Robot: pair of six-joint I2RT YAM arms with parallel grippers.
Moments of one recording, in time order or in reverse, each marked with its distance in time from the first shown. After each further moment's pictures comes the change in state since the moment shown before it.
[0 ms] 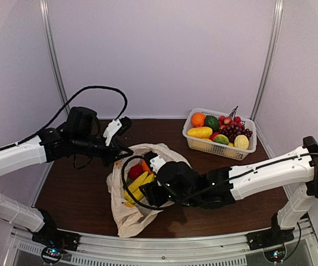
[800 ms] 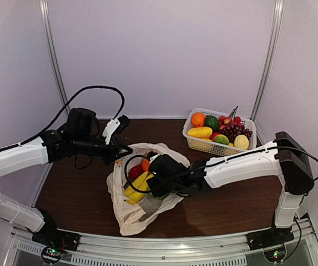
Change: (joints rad) left arm 0.034 0.012 -0.034 0.071 0.013 -0.072; right arm -0.174 0.235 0.129 -0.158 -0.005 -0.038
